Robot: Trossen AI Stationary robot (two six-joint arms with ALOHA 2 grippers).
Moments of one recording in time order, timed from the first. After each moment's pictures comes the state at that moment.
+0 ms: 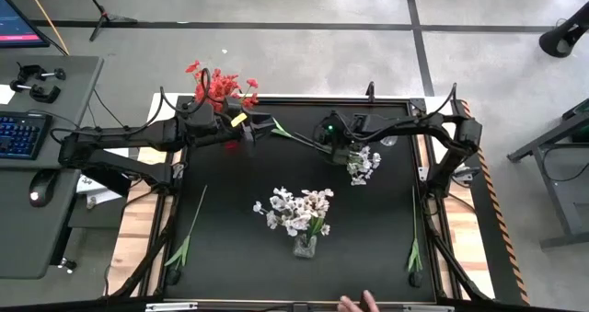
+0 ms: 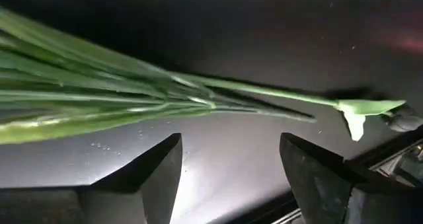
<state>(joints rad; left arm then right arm) 0.12 1.08 0.97 -0.04 -0.24 -0.41 -0.38 1.72 1.02 -0.35 0.09 -1.88</state>
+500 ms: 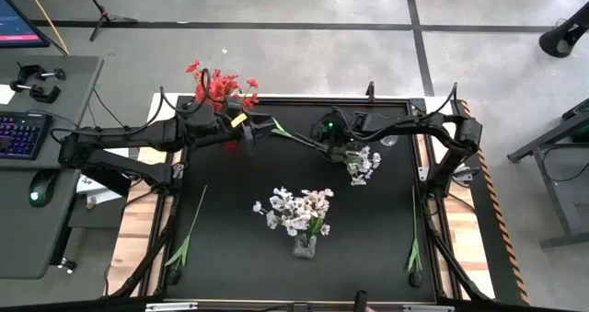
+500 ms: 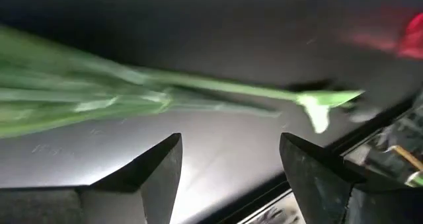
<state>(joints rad) 0.12 1.08 0.97 -0.04 -0.23 -0.44 -0.38 1.71 1.02 -0.25 0.04 -1.89</state>
